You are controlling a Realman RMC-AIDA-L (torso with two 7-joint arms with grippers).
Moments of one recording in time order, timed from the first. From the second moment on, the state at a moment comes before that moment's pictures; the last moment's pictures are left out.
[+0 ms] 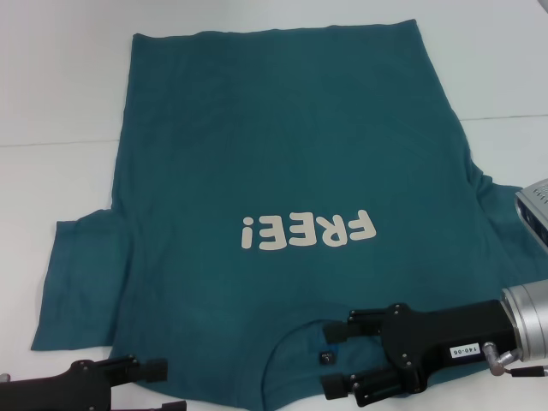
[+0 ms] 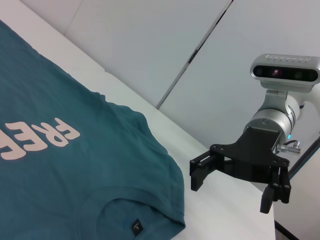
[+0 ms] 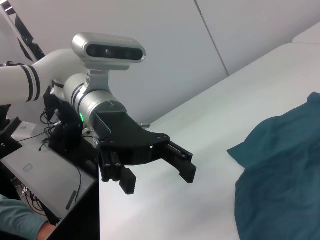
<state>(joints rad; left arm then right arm) -0.34 -2.13 0.63 0.81 2.12 1.87 -1.62 0.55 2.09 -0.77 -0.62 -2.11 -1.75 1.54</state>
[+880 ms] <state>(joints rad) -0.36 -2.12 0.61 0.82 2.12 1.86 -1.76 0.55 2.09 -0.77 -0.61 -2.11 -1.74 1.54</state>
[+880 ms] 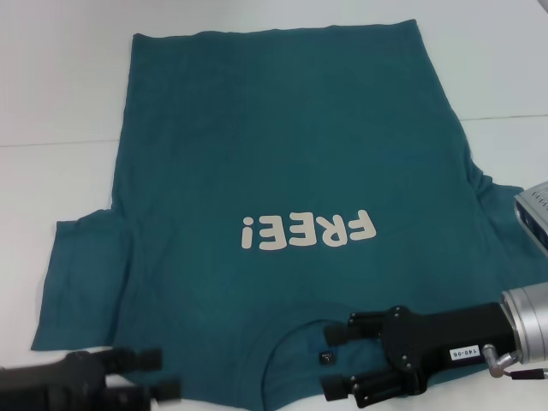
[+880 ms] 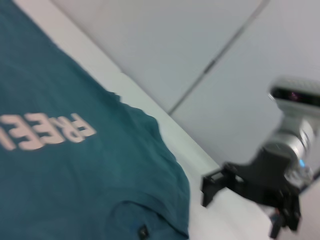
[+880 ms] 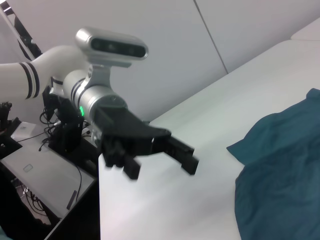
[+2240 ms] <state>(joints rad) -0.44 -2.03 0.39 0.72 2.15 1.34 -2.50 0.61 2.05 -0.71 -0.61 -2.10 -1.58 1.97</state>
